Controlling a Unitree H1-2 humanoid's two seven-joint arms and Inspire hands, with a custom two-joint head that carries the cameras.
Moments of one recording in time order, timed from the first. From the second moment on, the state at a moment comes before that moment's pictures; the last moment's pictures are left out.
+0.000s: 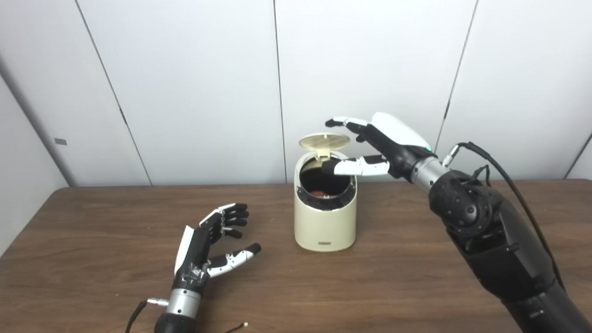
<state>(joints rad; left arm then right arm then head) -0.24 0.14 0.00 0.27 0.10 -0.37 0.01 -0.75 -0.37 0.33 -0.09 -0.60 0.30 0.39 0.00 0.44</state>
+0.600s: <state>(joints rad) -0.23 0.13 0.02 0.26 0.09 -0.37 0.00 -0.75 -0.37 0.35 -0.11 -0.62 0.27 0.46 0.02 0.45</state>
